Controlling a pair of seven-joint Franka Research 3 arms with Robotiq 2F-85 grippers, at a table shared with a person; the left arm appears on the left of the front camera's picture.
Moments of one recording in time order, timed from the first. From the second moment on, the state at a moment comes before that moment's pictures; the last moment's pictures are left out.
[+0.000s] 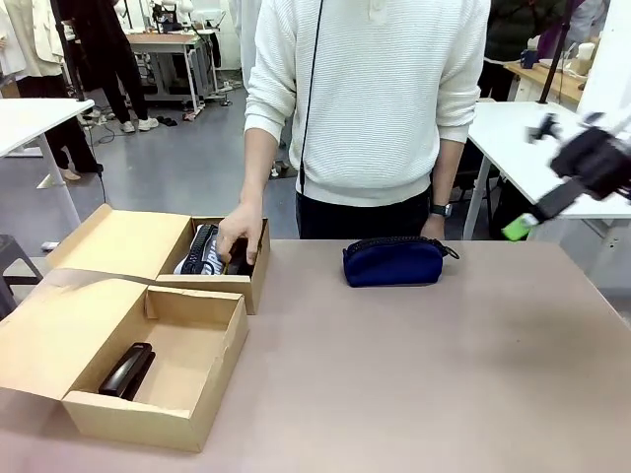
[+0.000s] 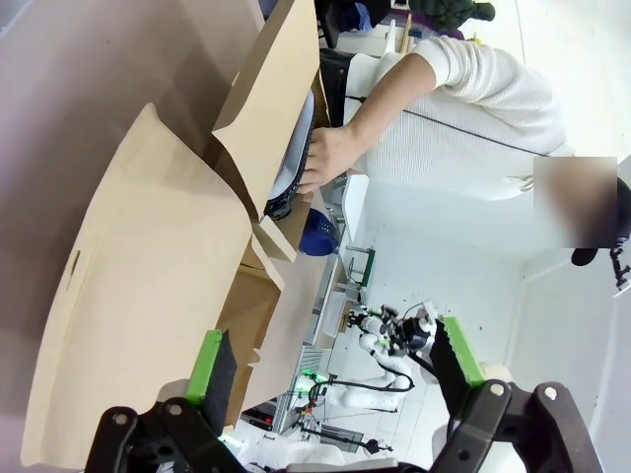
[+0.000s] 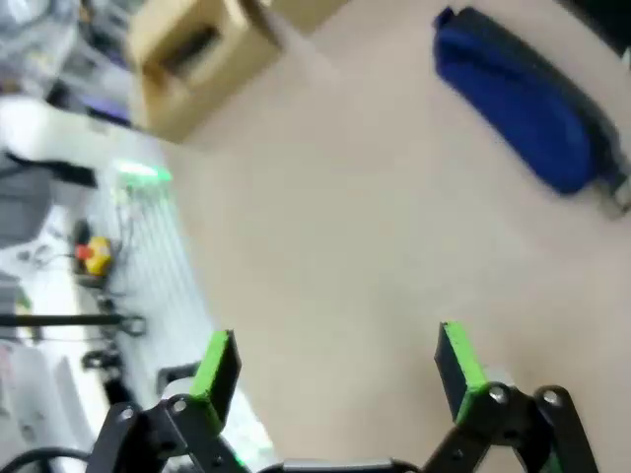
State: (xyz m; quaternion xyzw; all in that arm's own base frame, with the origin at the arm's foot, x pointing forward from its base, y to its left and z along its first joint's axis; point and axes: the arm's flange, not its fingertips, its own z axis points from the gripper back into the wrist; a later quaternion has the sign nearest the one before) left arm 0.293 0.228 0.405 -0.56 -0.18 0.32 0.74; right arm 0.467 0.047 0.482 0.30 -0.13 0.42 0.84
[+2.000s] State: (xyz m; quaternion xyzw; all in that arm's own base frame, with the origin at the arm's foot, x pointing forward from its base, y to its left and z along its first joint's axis) left arm 0.293 0.228 0.405 -0.56 -0.18 0.32 0.74; right arm 0.626 0.195 0.323 0.06 -0.09 0.71 0.70
